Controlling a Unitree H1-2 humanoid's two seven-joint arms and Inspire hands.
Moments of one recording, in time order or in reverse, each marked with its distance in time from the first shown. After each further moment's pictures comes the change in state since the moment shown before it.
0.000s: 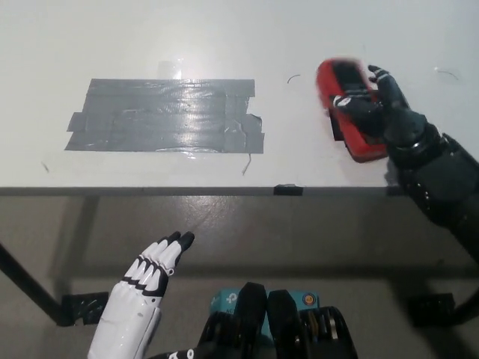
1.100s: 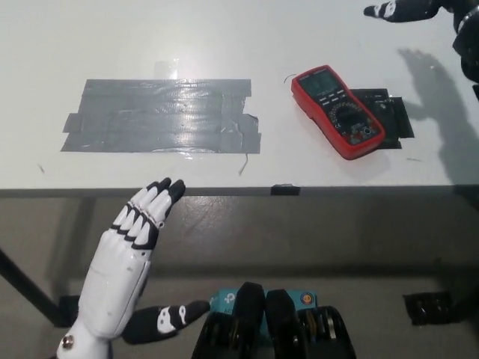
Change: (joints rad) left_arm -0.201 0.056 0.009 0.064 0.001 -0.038 0.102; right_arm -0.070 -0.240 -0.100 -0.404 -0.426 -0.034 0.207
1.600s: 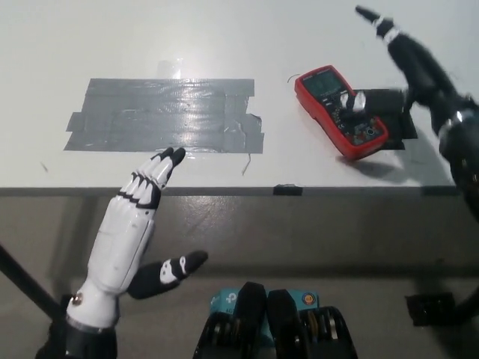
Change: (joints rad) left_arm -0.133 0.000 0.014 0.143 -0.079 0.035 -0.027; right_arm 0.392 0.000 -0.133 -0.536 0.002 0.028 0.008
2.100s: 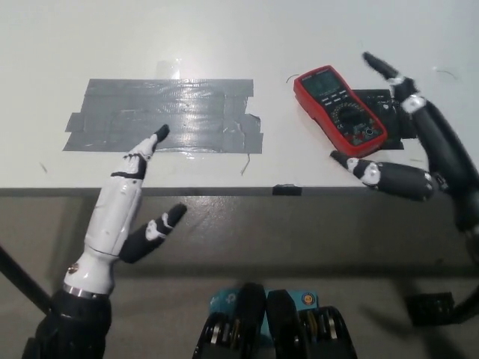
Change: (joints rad) left_arm -0.060 -0.001 0.059 0.123 -0.163 0.078 -0.059; right_arm 0.349 0.115 -0.211 -0.495 -0.001 -0.040 -0.026
